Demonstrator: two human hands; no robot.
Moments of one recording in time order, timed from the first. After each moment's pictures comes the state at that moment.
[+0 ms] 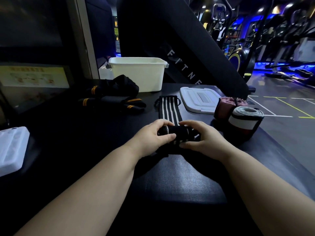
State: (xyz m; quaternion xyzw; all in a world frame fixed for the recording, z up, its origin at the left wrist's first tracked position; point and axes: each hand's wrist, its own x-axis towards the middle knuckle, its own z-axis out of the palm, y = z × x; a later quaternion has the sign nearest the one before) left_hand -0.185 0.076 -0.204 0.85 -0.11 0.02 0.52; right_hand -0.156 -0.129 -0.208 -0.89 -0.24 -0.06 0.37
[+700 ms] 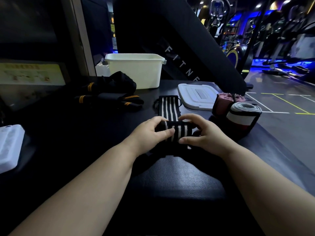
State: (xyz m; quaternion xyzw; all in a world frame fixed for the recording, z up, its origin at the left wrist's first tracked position) left_hand -0.184 0.077 -0.205 0.86 -0.11 0.03 0.50; right_hand -0.158 -0.135 -0.206 -0.87 -0.26 -0.05 0.42
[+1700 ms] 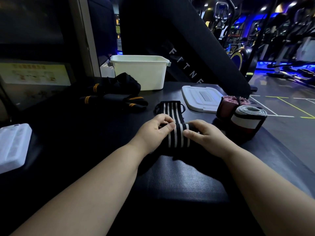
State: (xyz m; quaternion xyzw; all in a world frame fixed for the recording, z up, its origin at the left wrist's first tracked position) left_hand -0.179 0.074 -0.207 0.84 -0.10 0.07 0.53; right_hand -0.155 -0.126 -0.205 -0.88 -0.24 -0.03 0.41
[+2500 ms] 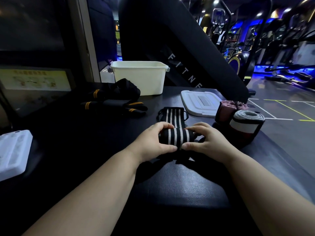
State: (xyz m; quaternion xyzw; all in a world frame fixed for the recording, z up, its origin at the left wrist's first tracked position) left_hand -0.179 0.083 -0.208 0.87 -0.13 0.03 0.46; right_hand -0.157 -0.131 -0.205 -0.89 -0.23 -0.06 0.39
